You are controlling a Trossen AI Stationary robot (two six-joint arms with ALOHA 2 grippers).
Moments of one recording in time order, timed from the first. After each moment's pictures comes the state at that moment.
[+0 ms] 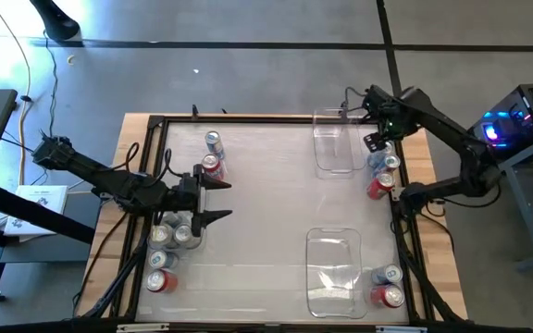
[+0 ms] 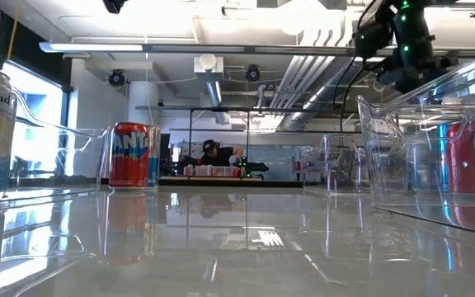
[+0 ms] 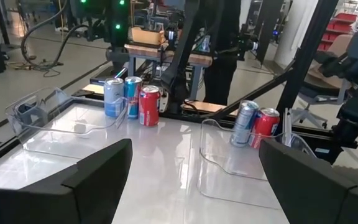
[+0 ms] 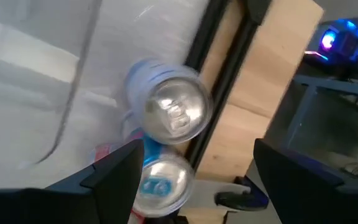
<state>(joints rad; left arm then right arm) -0.40 0.94 0.71 0.10 -0.49 -0.18 -0.88 1.31 1.25 -1.53 0.31 0.28</state>
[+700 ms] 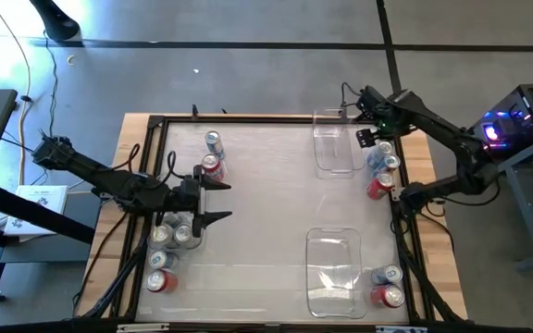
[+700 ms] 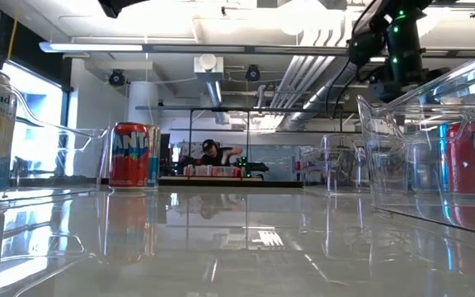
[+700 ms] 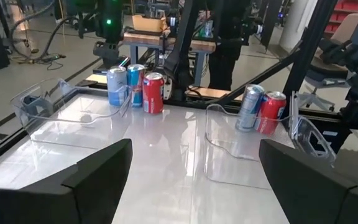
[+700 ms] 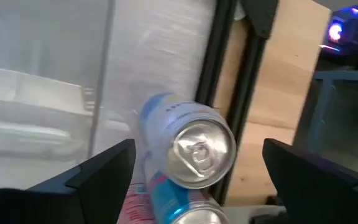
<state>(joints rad) -0.40 0.94 0.71 0.04 -0.49 -0.17 -0.87 1.35 1.18 -1.37 0.34 0.44</state>
